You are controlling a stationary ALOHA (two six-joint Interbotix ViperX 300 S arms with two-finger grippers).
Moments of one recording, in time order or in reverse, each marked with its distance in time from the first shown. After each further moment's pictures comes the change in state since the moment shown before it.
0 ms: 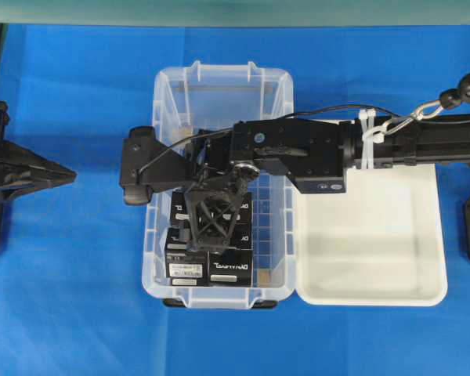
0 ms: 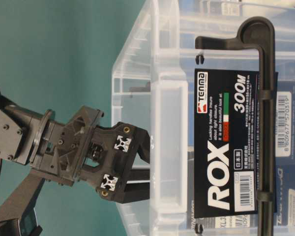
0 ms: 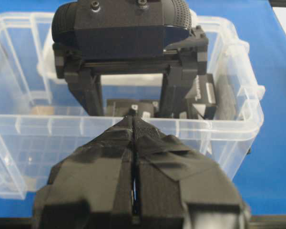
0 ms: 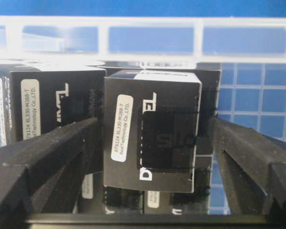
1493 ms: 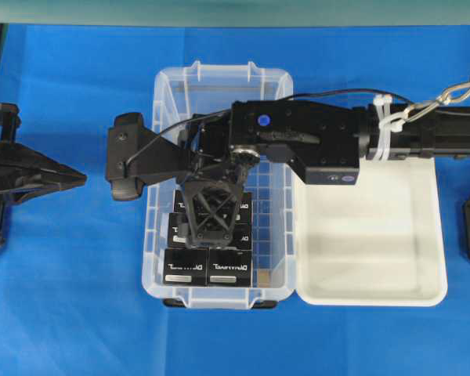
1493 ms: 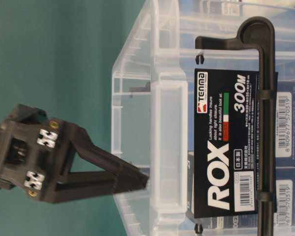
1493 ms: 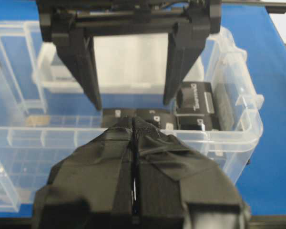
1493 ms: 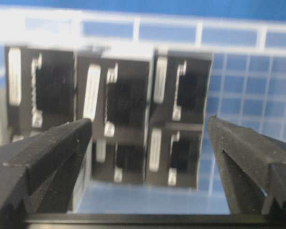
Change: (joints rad) left arm -0.009 0.060 0.000 0.000 -0.078 0.000; right arm 0.008 -0.035 -0.140 -0.038 0.175 -0.003
